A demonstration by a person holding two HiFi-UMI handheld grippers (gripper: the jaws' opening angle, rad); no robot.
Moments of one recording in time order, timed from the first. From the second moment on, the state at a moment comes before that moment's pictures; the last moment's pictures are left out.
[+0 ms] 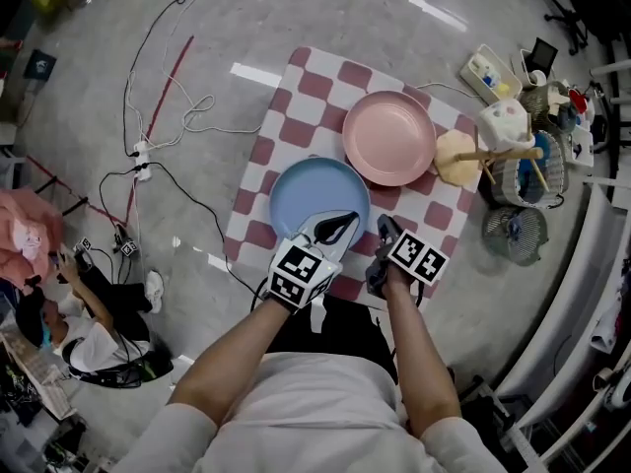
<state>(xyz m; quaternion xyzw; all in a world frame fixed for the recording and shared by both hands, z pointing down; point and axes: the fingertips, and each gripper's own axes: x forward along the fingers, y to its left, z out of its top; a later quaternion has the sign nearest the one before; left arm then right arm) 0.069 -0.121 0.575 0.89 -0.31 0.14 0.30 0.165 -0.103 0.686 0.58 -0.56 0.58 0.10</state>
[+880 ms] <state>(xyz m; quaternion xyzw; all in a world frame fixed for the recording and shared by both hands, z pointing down) 0.108 -0.164 0.618 0.90 -0.27 0.16 0.30 0.222 -0.173 0.733 0.63 -0.44 0.63 -0.09</state>
